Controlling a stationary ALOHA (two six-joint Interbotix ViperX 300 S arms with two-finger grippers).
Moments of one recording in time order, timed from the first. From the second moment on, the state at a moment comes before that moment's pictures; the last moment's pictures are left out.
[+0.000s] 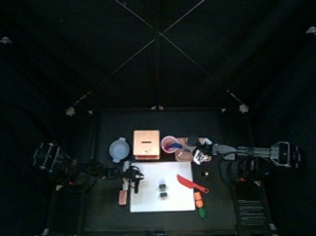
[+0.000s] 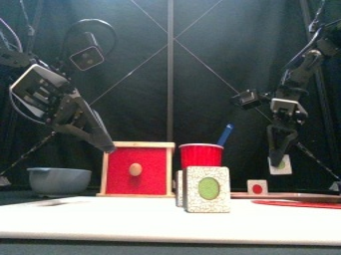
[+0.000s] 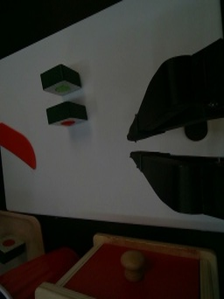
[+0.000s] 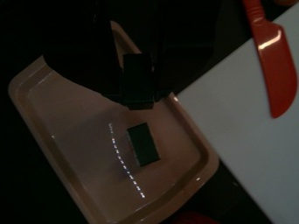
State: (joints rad) left arm -0.15 -0.12 1.04 -0.38 -0.40 0.35; right arm -0.38 -0.32 0.95 -0.23 0.50 0.46
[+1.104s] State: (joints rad) left arm -0.15 -0.12 1.04 -0.38 -0.40 0.35; right arm 0.09 -0.13 0.69 -0.19 0.38 0.47
